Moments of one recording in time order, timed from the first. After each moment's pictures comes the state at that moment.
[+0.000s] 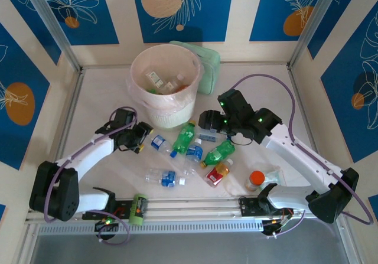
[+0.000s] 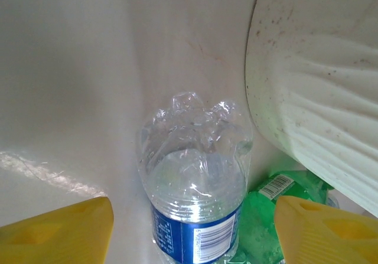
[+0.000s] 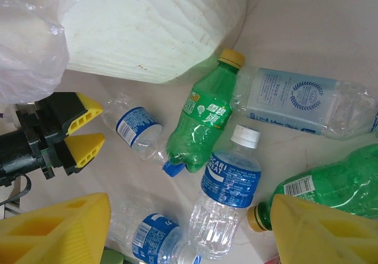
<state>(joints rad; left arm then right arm) -0.31 1.29 0.70 -0.43 0.25 -1.25 0.71 1.20 1.23 -0.88 -0.03 0.81</state>
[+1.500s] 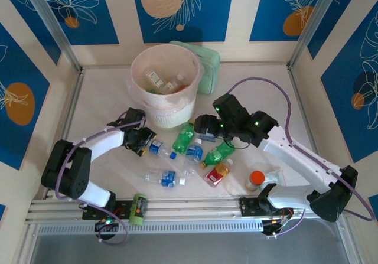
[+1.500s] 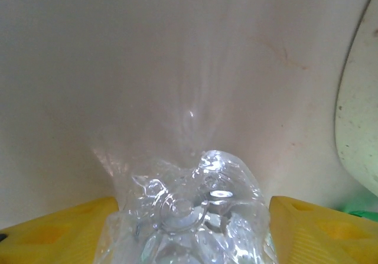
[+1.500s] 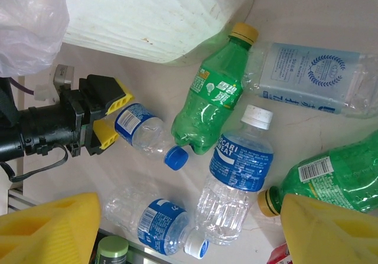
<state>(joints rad) -0.37 1.49 0.76 -0.47 0.19 -1.25 0.78 1.20 1.20 -0.88 -0.02 0.86</state>
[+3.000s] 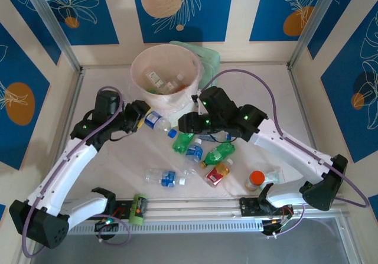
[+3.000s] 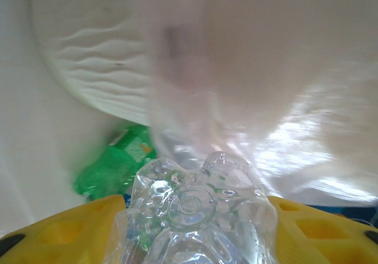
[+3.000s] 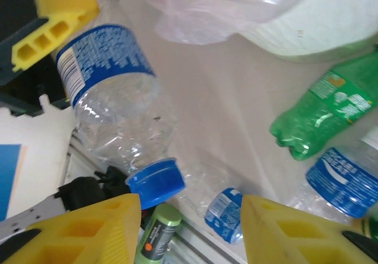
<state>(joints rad) -0.37 1.04 1.04 -0.62 0.29 -1.18 0.87 1.32 1.39 -0.80 -0.21 0.75</state>
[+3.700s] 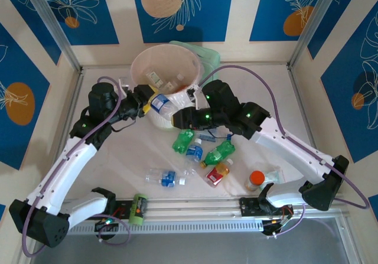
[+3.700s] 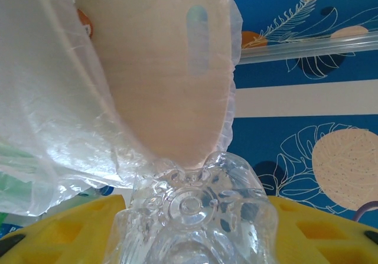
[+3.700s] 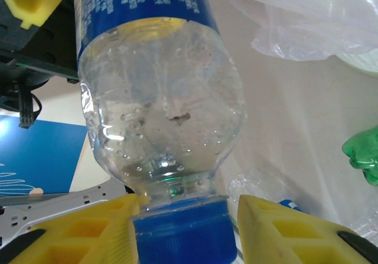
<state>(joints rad) -0.37 1.05 1.06 -0.31 0.45 -1.24 0.85 1.32 1.41 -0.69 -0.37 0.76</state>
